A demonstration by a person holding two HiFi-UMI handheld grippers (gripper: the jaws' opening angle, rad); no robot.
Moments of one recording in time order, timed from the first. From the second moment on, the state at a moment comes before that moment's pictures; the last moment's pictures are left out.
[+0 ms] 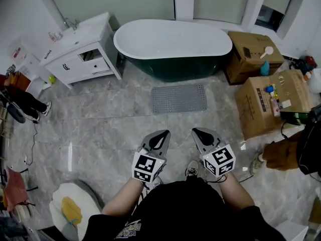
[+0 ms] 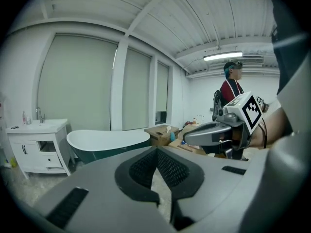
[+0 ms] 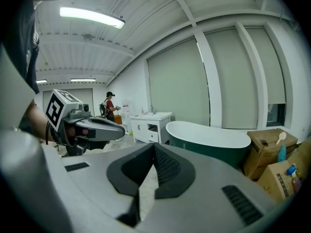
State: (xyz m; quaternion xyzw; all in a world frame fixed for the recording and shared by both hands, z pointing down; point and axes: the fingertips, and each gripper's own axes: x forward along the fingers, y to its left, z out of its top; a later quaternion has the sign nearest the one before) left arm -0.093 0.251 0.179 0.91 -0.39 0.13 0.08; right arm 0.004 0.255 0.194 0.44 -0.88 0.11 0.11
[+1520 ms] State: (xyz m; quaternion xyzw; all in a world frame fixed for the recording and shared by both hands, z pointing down) left arm -0.222 0.292 0.175 0.92 -0.36 0.11 0.06; right arm -0.108 0.323 0.190 0.52 -0.84 0.10 0.13
